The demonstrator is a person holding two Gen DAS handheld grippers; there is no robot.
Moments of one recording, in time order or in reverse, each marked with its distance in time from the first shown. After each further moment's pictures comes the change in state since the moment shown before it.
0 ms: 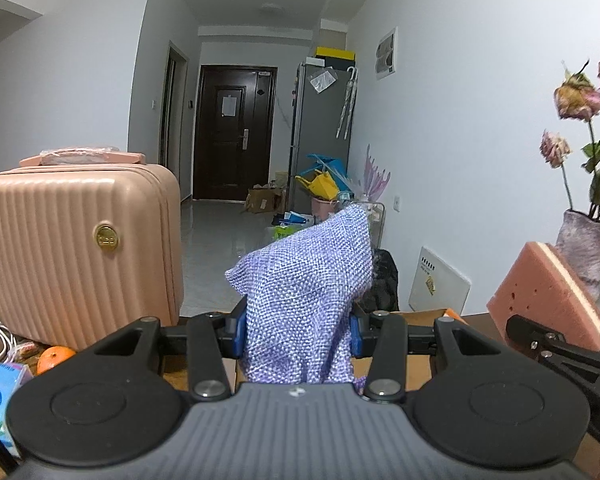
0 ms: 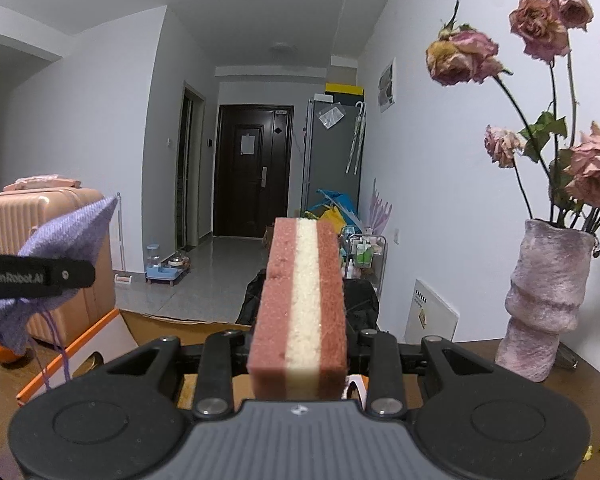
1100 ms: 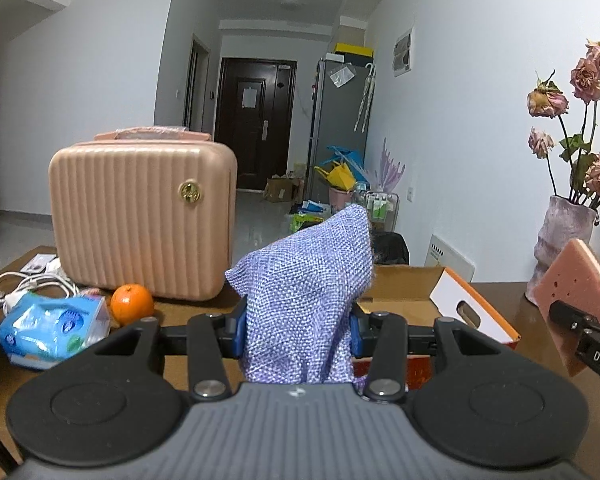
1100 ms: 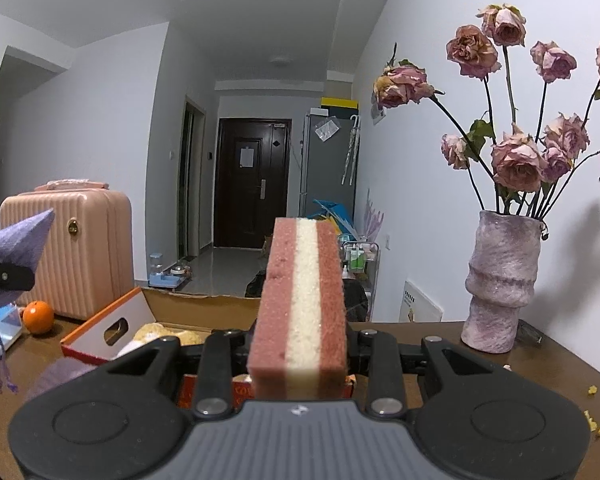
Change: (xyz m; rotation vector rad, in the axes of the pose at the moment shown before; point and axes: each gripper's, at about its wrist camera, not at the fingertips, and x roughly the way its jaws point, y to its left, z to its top) left arm -0.115 0.026 -0.039 -0.031 0.017 0.043; right arm -0.104 -0.019 -0.040 0.009 -0.048 -0.001
